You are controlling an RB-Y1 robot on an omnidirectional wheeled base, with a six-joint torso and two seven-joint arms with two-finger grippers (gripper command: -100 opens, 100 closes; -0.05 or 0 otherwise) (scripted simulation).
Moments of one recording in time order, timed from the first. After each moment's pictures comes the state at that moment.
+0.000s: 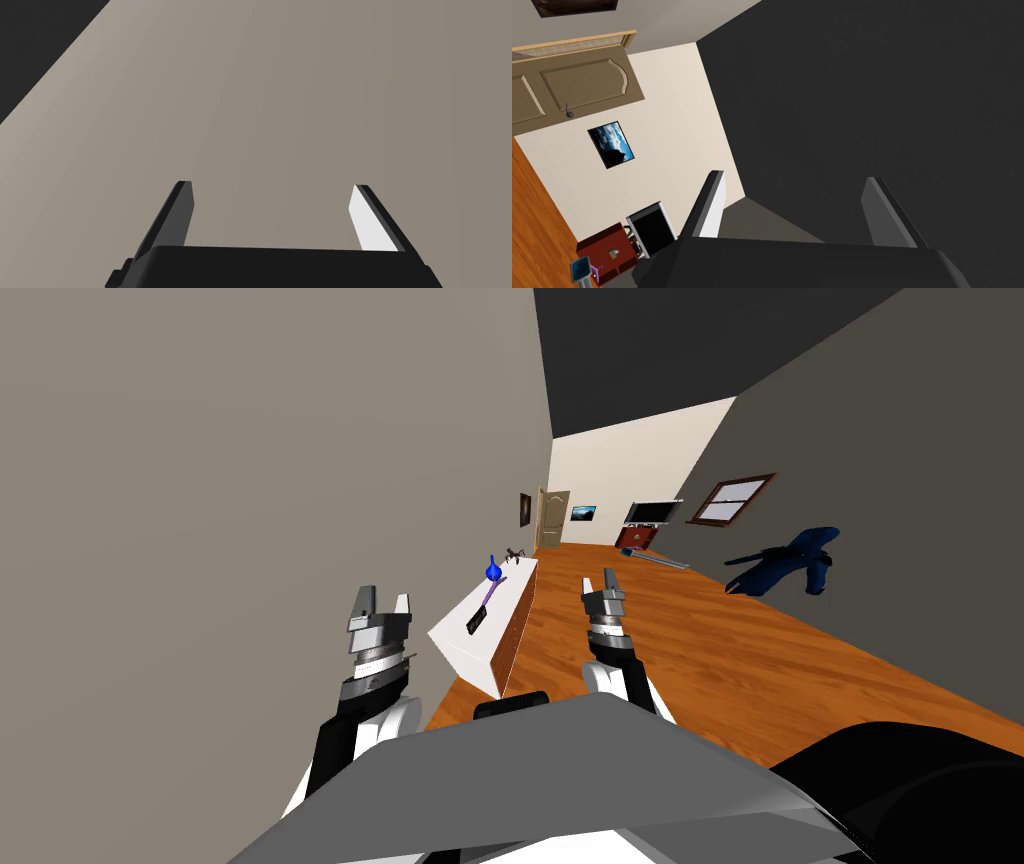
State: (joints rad) left arm 0.52 0.05 -0.04 -2.33 0.11 -0.46 -0.12; right arm 0.52 0.04 -0.03 -2.28 -0.04 -0.48 -0.07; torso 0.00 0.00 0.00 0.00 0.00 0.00
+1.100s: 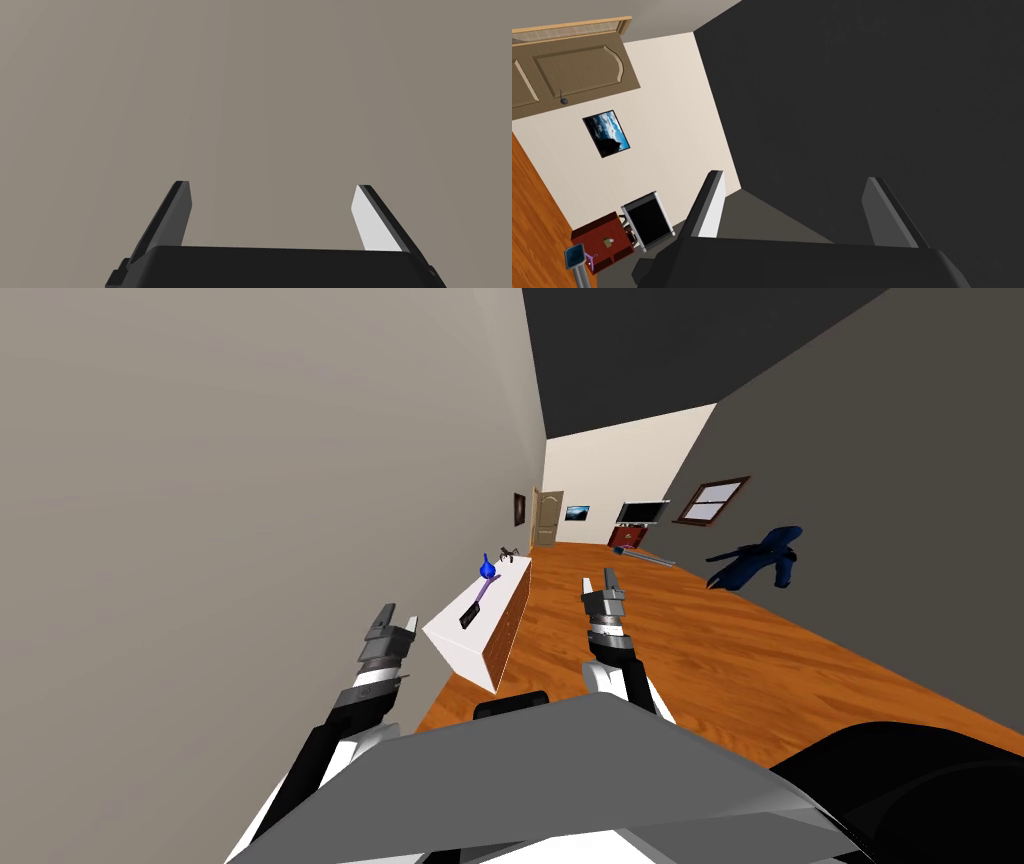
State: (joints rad) left arm 0.62 0.18 0.01 -2.31 0.20 -0.22 -0.02; right arm 0.52 0.04 -0.03 -2.28 -0.04 -0.48 -0.07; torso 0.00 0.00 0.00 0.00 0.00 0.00
